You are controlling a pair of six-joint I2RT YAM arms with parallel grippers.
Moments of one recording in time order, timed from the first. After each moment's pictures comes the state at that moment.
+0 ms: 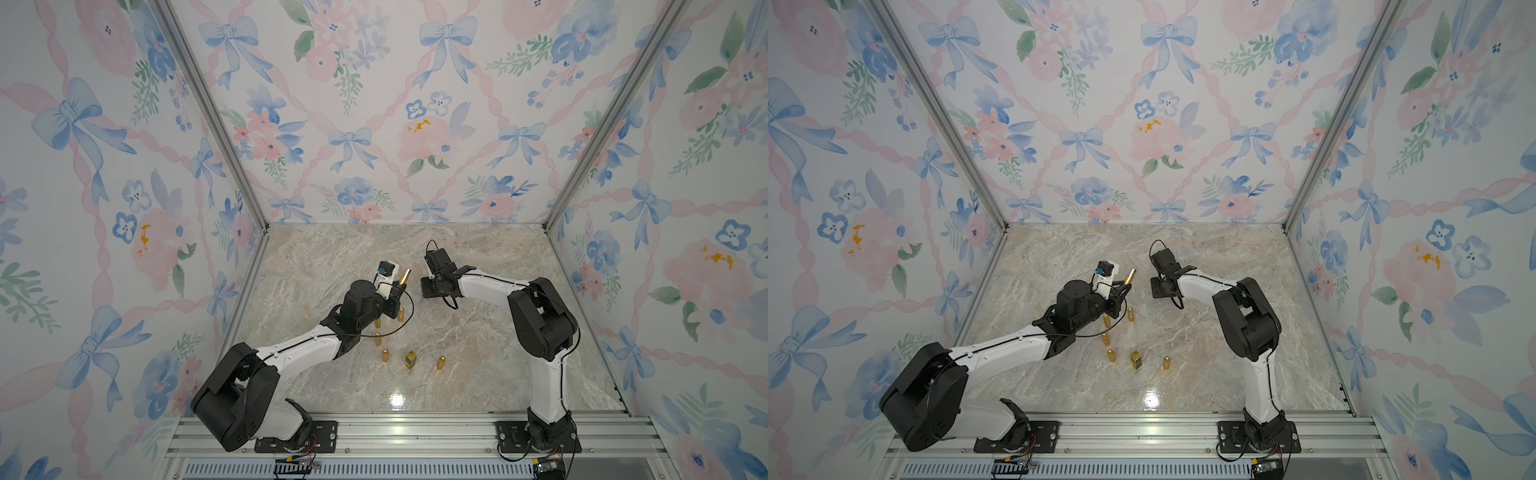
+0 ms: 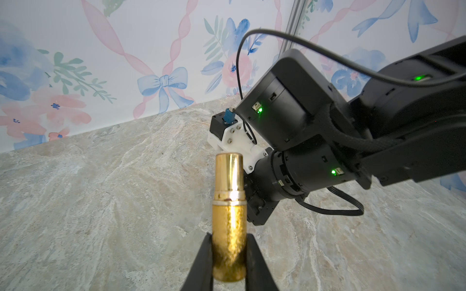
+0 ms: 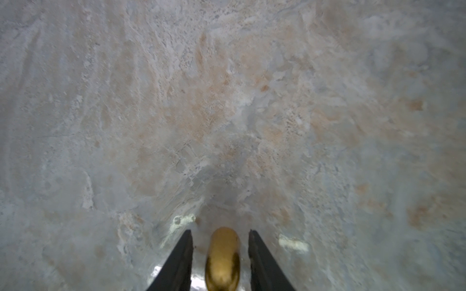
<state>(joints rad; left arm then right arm) -0.64 1.39 0.67 0.45 0.04 -0.11 0.55 2.06 1.39 -0.36 0.11 0.31</state>
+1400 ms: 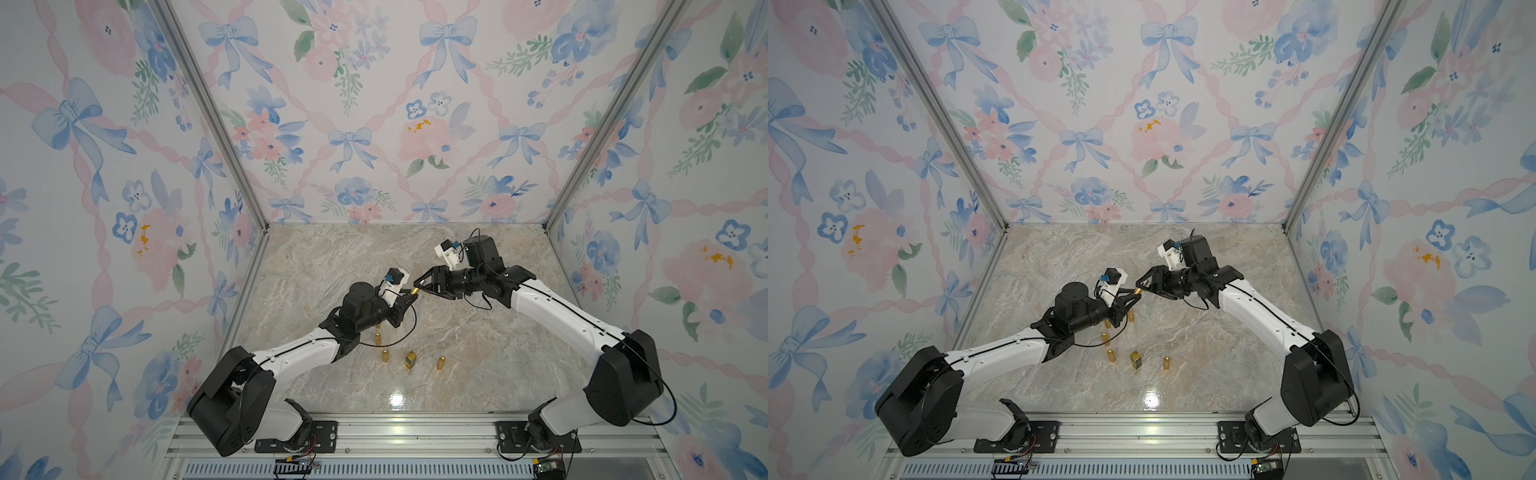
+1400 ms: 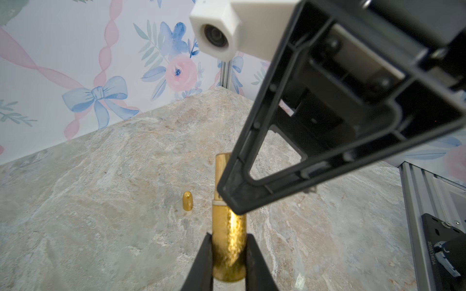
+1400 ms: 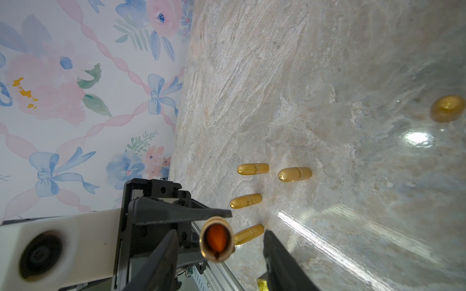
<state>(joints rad) -0.66 1.36 0.65 0.47 0.27 -0.05 0.52 1.53 1.23 -0.42 -0.62 0.67</state>
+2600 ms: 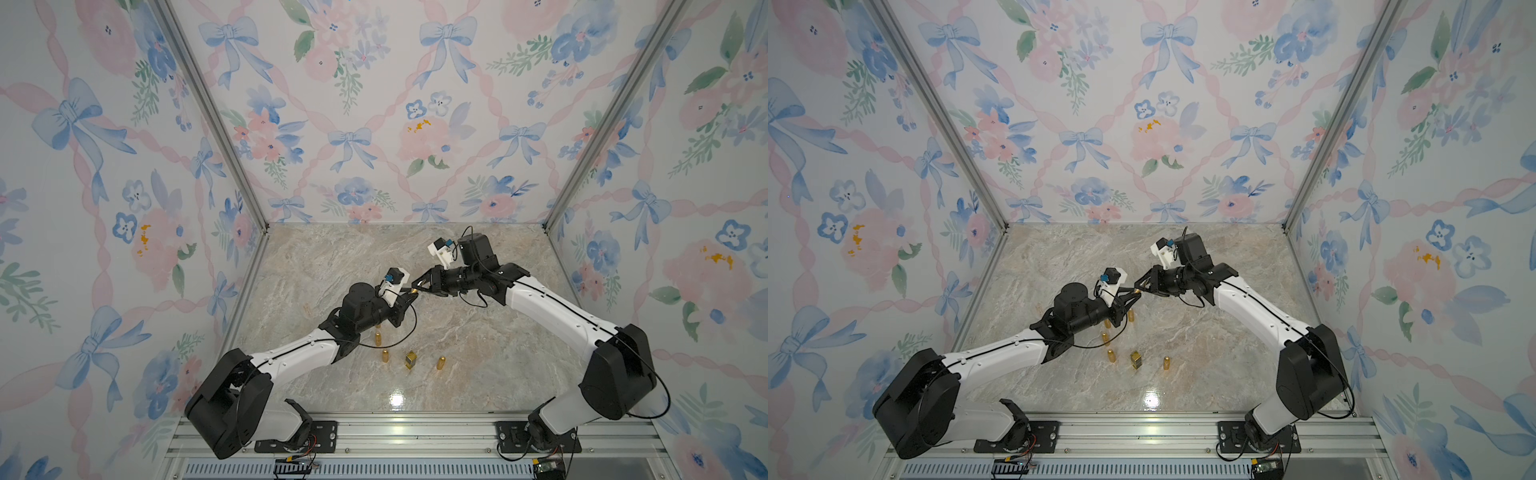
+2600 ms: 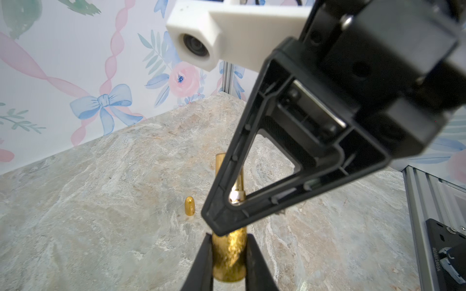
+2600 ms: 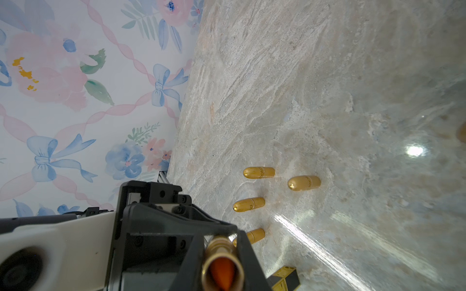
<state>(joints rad) -0.67 1.34 0.65 0.47 0.23 -0.05 0.53 1.56 1.27 -0.42 -0.63 0.61</state>
